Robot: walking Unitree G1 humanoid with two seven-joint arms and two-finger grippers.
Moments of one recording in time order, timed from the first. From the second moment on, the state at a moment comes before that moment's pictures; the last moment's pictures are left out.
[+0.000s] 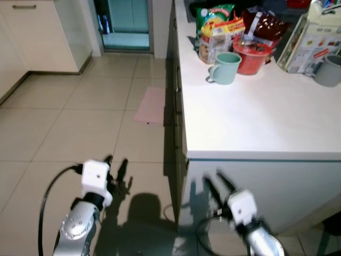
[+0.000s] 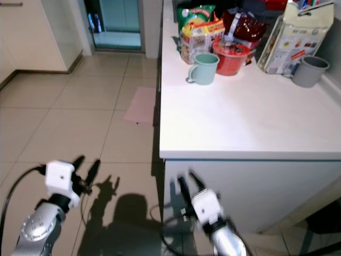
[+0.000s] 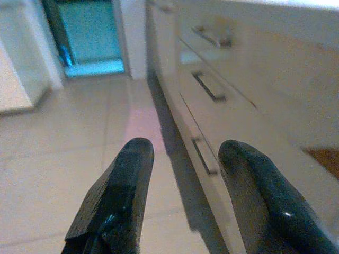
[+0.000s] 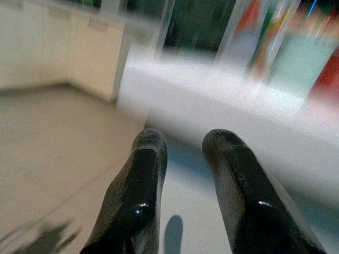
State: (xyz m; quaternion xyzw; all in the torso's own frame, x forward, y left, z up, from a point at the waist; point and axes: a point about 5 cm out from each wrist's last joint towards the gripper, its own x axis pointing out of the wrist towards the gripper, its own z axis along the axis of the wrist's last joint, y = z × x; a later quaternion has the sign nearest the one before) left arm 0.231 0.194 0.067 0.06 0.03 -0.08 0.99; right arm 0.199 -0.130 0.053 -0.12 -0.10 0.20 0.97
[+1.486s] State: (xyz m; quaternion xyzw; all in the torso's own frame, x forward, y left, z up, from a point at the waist) left arm 0.271 0.173 0.108 0.08 -0.03 -0.08 0.99; right arm 0.207 -0.129 0.083 -0.16 -0.14 0.18 0.96
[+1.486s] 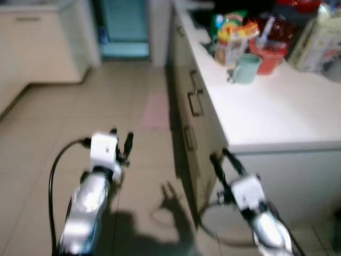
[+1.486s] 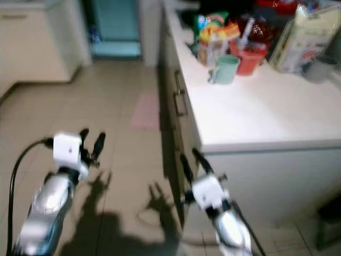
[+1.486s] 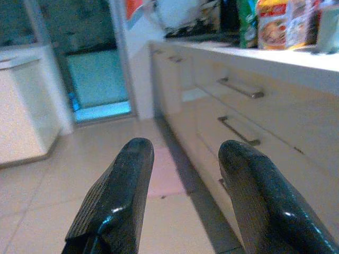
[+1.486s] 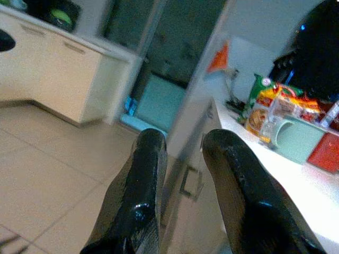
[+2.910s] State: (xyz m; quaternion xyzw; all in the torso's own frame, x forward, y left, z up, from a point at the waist) left arm 0.281 0.181 0.096 0.09 0.02 -0.06 0.99; right arm 0.207 -0.126 0.082 -0.16 -0.11 0.19 0.96
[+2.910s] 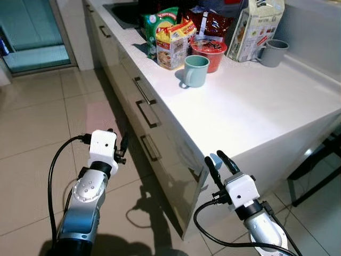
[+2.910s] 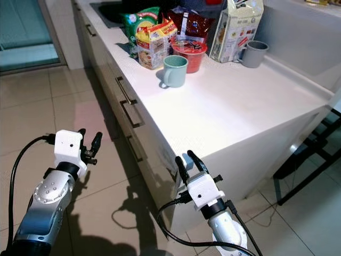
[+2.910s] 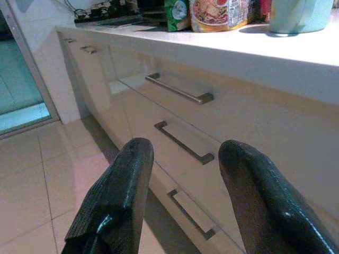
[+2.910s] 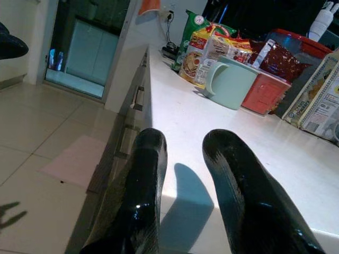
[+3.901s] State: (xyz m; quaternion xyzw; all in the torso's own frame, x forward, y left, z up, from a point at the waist) left arm 0.288 0.180 0.098 0.07 0.03 -0.07 1.00; right arm 0.205 -0.115 0.080 -0.15 -0.10 0.21 0.96
